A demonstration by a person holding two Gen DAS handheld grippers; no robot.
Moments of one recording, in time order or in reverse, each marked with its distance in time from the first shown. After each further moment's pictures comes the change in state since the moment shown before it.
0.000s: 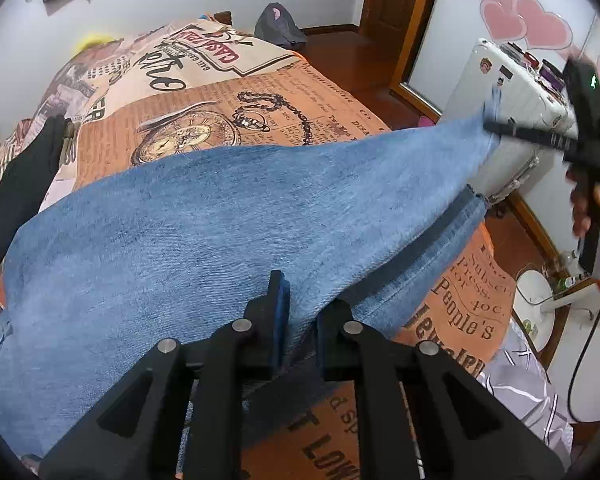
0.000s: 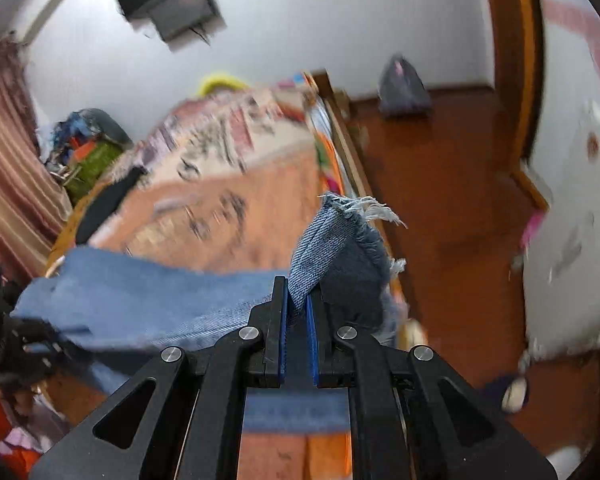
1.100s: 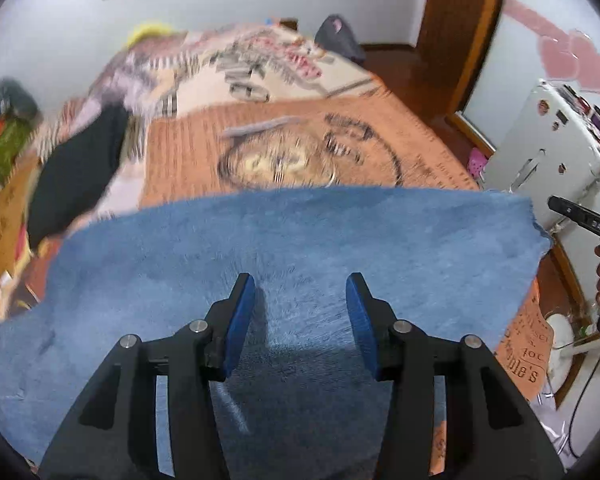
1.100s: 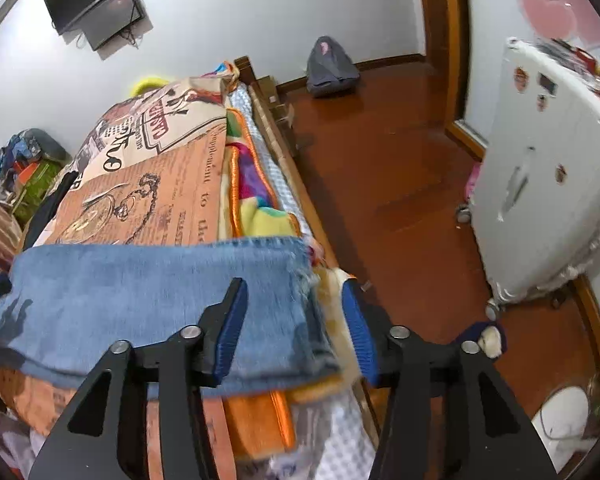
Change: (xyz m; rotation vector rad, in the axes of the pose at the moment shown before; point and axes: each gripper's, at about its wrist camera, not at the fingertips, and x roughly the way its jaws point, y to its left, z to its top) left arm 0.003 0.068 0.022 -0.153 -0.021 0.123; right arm -0.003 -0.041 -0.019 0.089 -0.016 -0.186
